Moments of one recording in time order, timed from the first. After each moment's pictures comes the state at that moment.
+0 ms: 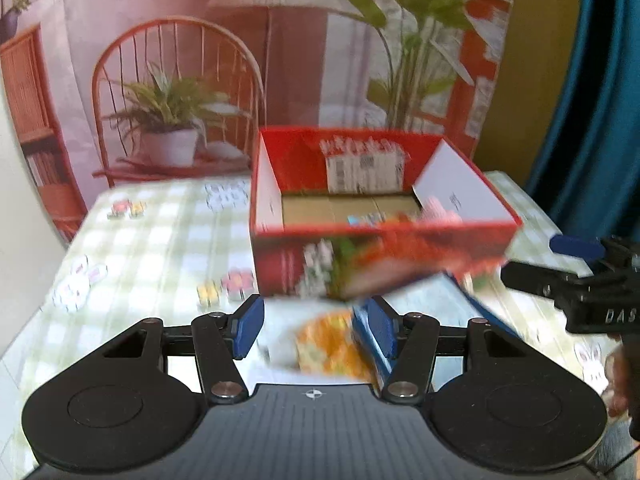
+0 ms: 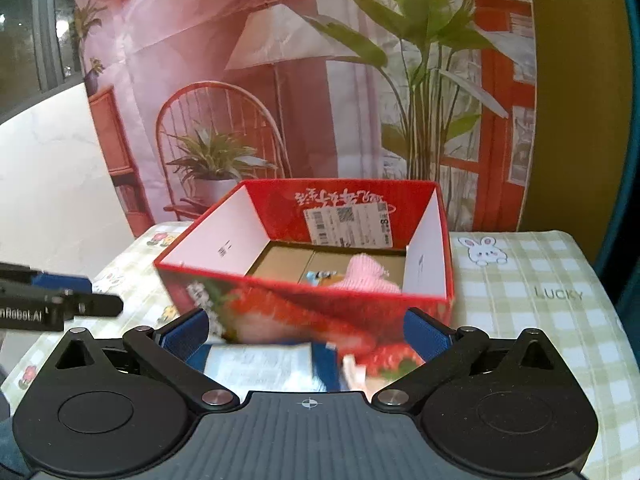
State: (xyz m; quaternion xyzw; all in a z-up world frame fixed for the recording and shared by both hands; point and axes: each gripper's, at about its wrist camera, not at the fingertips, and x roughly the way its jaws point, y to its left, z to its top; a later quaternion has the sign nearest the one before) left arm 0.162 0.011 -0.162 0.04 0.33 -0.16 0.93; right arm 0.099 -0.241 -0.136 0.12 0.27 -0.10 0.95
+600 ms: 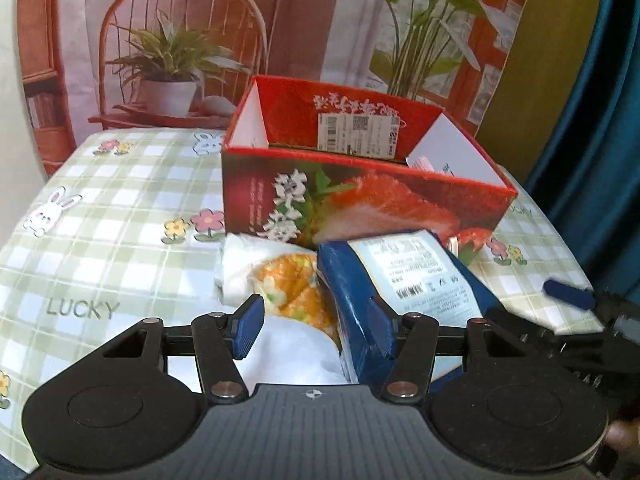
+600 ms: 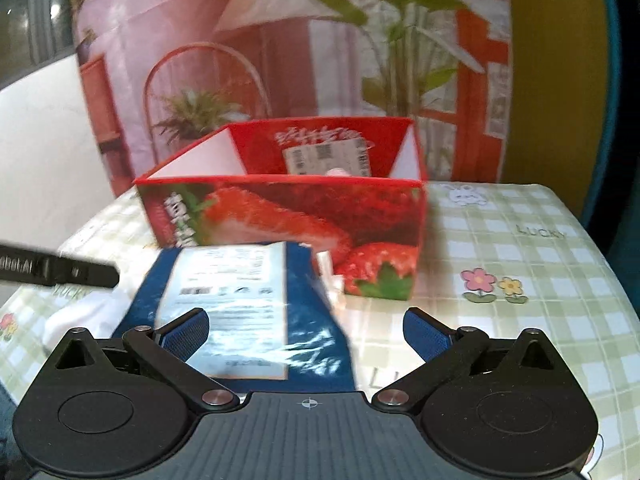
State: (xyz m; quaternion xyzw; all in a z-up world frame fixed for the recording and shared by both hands) left arm 0.150 -0.008 -0.211 -0.02 0.35 -0.15 0.92; right arm 0.056 -0.231 -0.202 0.11 0.28 -0.13 0.94
